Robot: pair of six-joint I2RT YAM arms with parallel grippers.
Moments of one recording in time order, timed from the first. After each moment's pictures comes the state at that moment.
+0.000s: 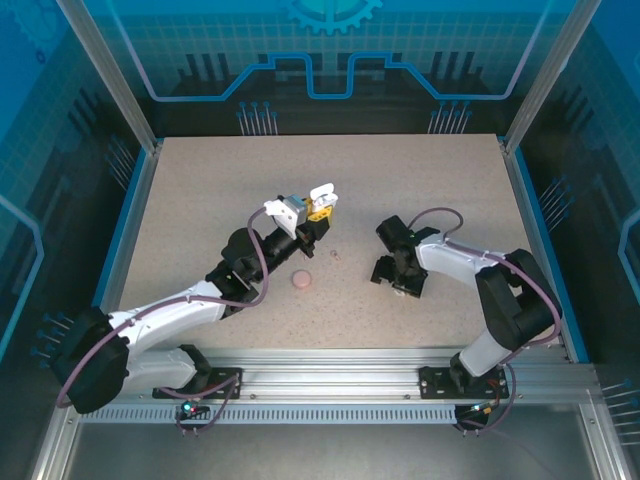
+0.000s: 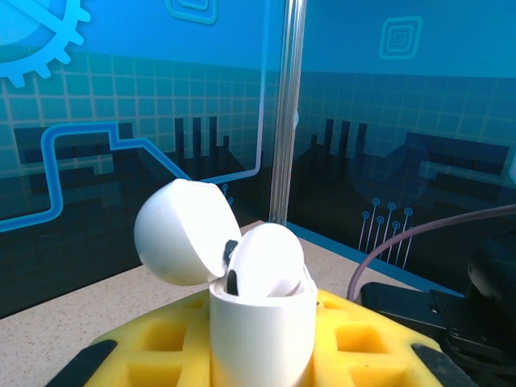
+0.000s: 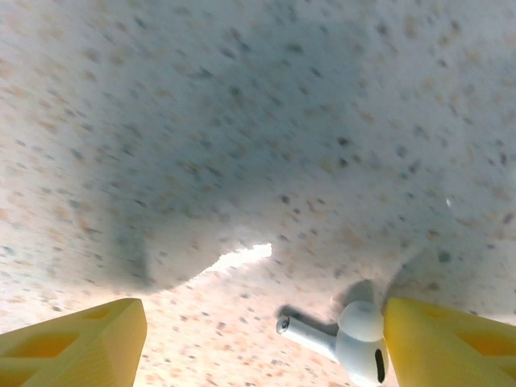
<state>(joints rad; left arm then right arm) -0.73 1.20 0.64 0.71 0.00 -0.07 0.49 1.61 0.90 -0.73 0.00 0.88</state>
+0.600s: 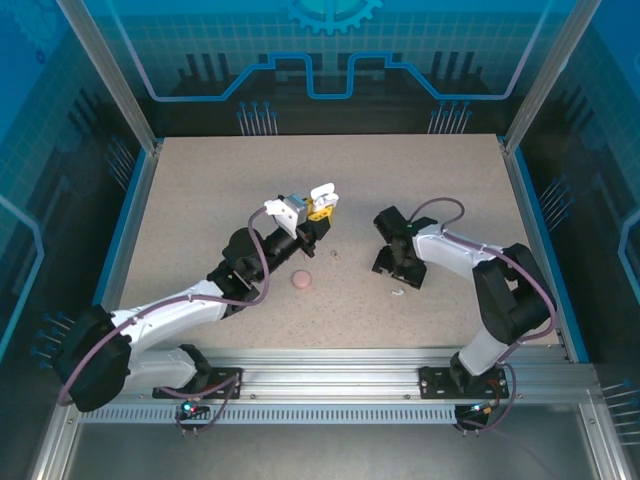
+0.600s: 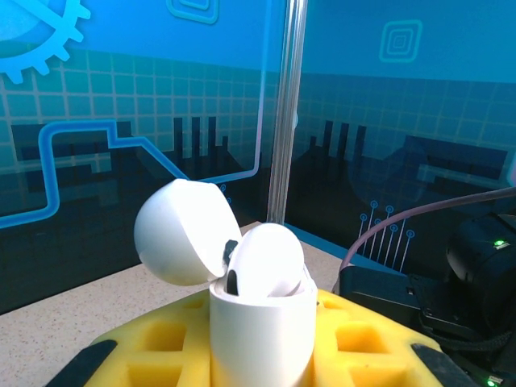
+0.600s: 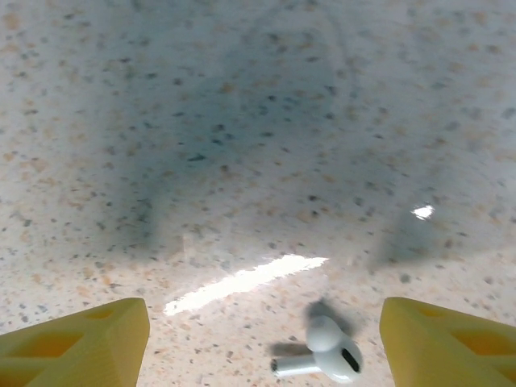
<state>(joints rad) -0.73 1.21 0.64 0.73 0.00 -0.09 0.48 1.63 0.98 -0.81 0.09 0.97</state>
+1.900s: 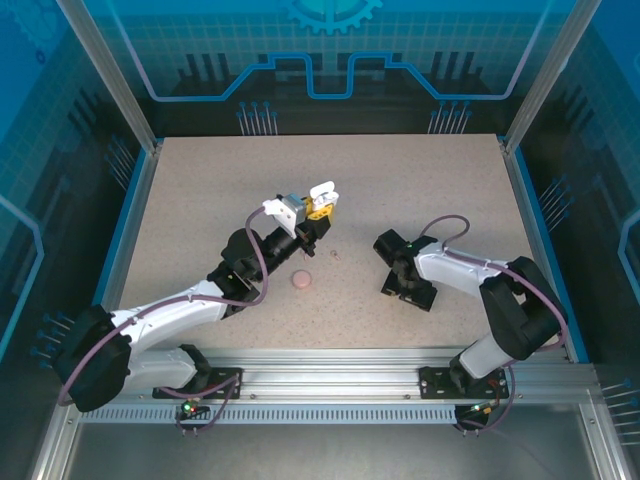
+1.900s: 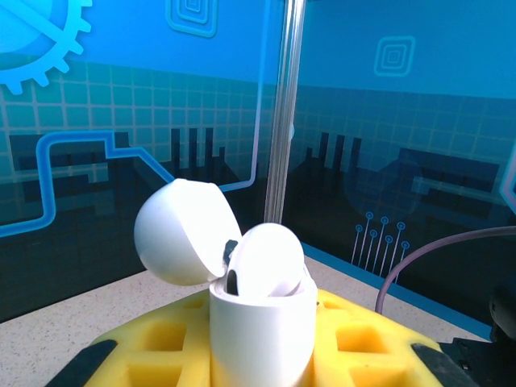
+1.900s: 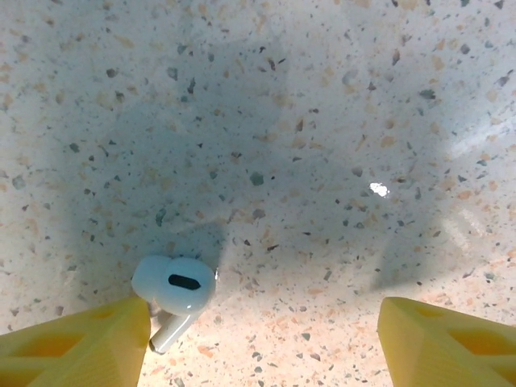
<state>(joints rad) -0.74 1.21 0.64 0.76 0.00 -0.09 0.56 1.54 0.83 -0.87 0.16 1.08</state>
